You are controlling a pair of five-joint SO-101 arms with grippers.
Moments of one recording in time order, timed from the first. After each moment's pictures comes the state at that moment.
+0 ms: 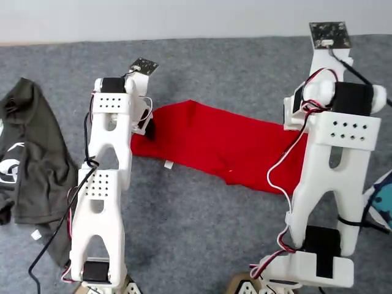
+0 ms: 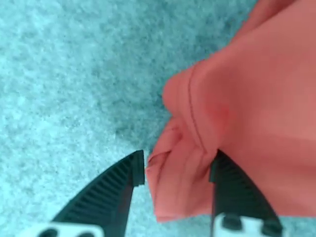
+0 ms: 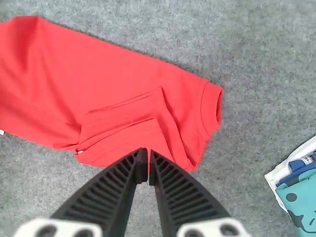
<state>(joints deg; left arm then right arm) -1.7 65.7 -66.5 98.8 -11.7 5.0 -3.0 -24.3 100.5 6.7</state>
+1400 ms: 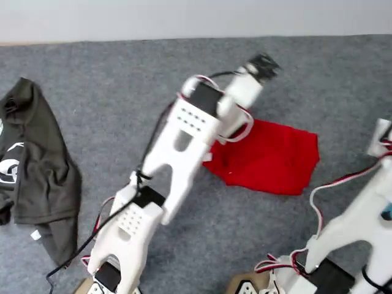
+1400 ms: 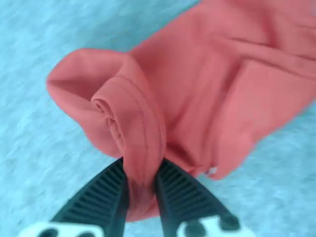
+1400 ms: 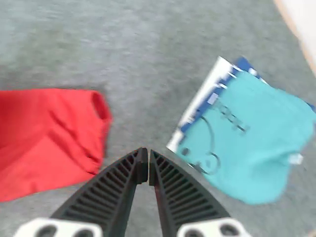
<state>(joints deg) 33.0 41.6 -59.0 99.3 -8.7 35.5 -17.0 -24.0 100.5 15.3</state>
